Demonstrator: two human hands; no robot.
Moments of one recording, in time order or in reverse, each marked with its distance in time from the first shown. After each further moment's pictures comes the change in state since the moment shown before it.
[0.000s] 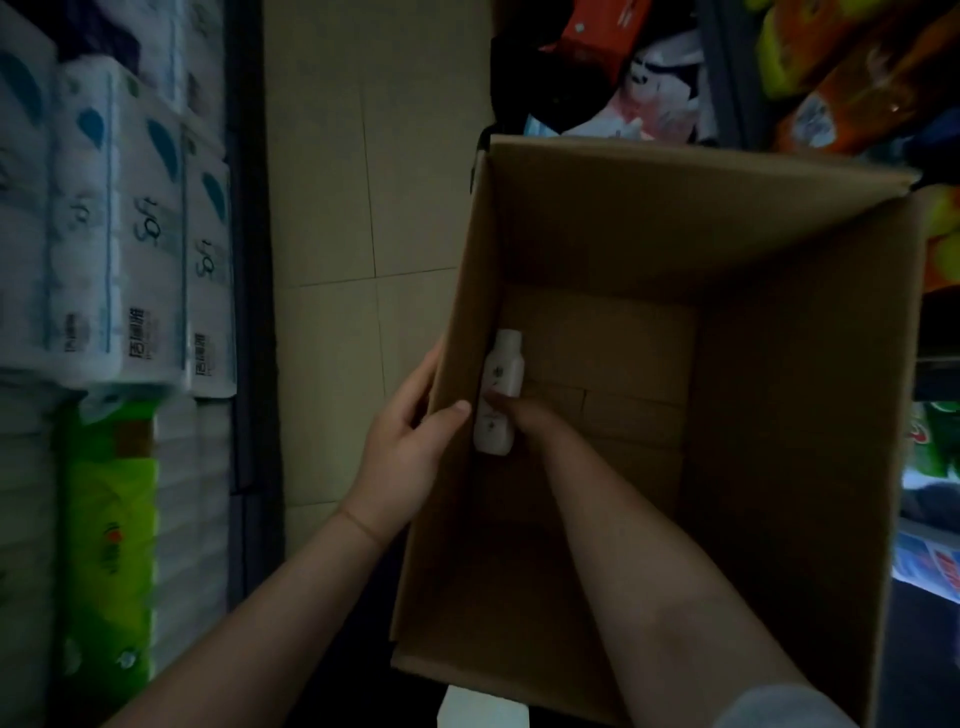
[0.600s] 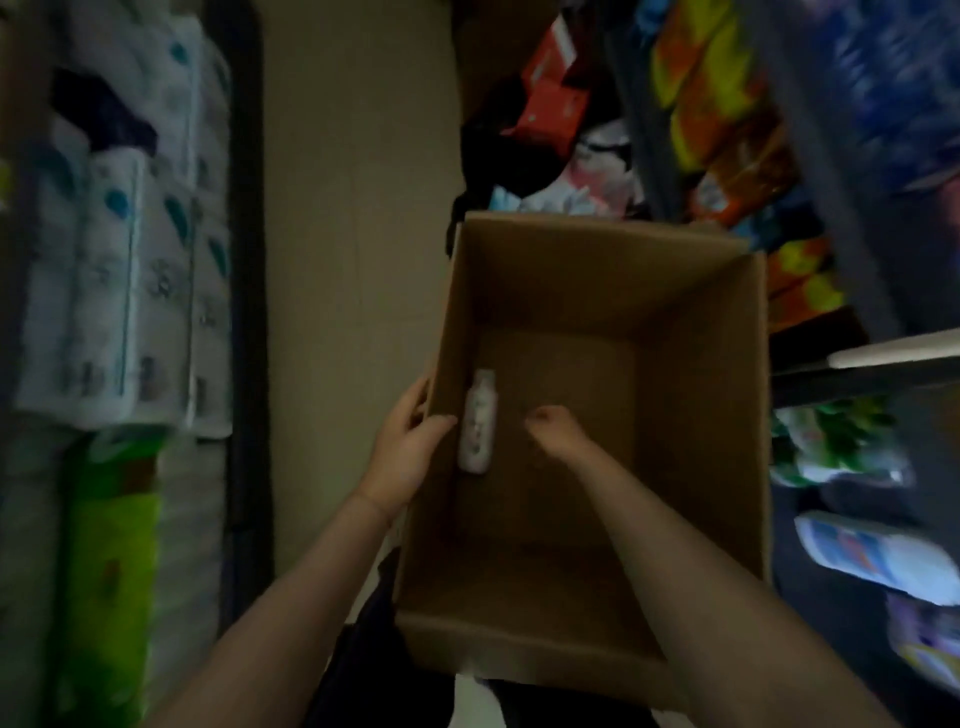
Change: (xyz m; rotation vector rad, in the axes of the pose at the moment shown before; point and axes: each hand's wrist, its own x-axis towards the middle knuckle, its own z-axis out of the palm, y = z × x) left_hand -0.009 0.023 0.016 0.066 -0.004 -0.106; right_hand -0.127 -0.035 -0.056 -0.459 0.182 -0.158
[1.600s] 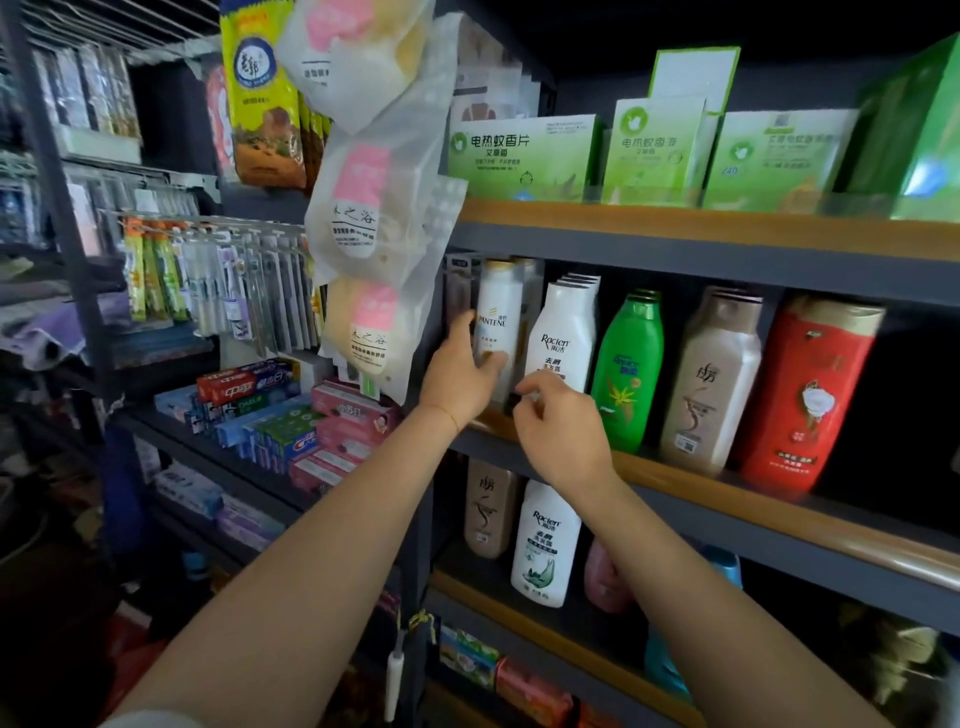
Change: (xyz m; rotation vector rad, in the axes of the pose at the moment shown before) left_hand -0.341 0.477 0.400 0.358 -0.603 1.371; right_hand -0.597 -0.033 -0.387 -0.027 1.758 -0.590
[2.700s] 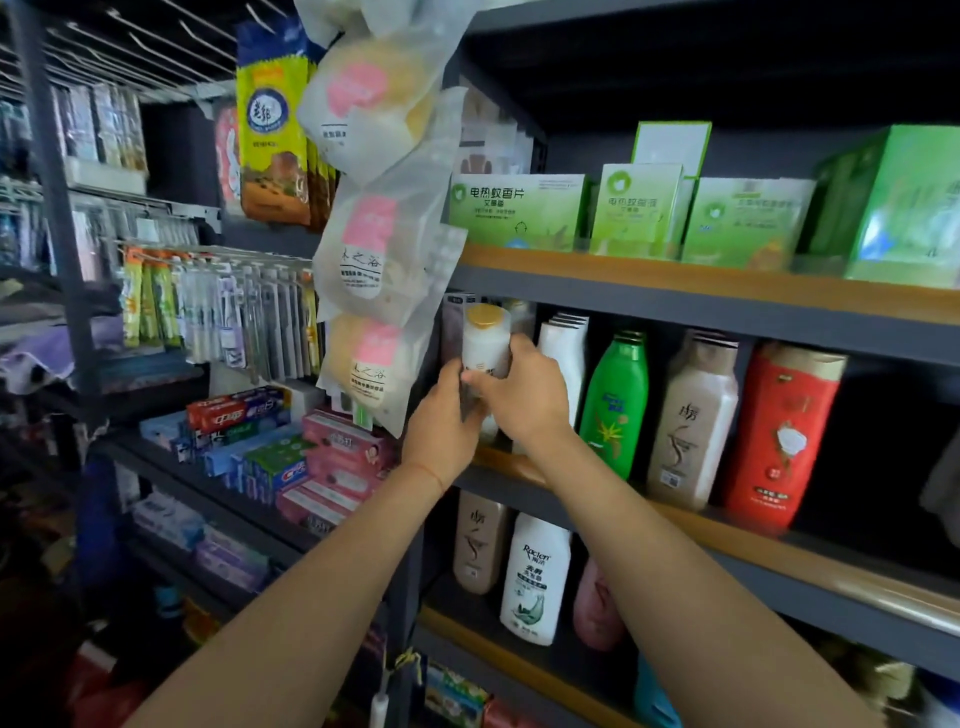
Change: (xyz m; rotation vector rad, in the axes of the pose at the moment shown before) left_hand -0.037 0.006 -0.014 0.064 0.058 0.110; right_hand 0.060 -0.045 -0.002 -0.021 -0.004 0.059
